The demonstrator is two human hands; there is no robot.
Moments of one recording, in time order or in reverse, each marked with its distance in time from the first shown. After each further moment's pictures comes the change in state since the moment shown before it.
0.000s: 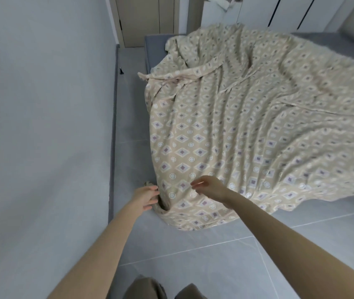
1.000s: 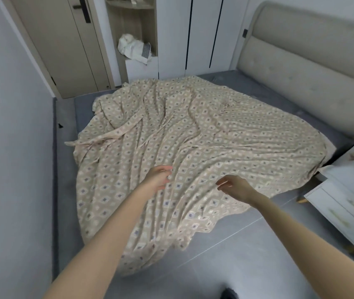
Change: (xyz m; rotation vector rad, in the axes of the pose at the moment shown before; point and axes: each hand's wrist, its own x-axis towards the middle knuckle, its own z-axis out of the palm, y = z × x) left_hand -0.236 0.325 0.321 0.231 -0.233 0.348; right_hand -0.243 -0.007 -0.419 -0.081 0.405 0.106
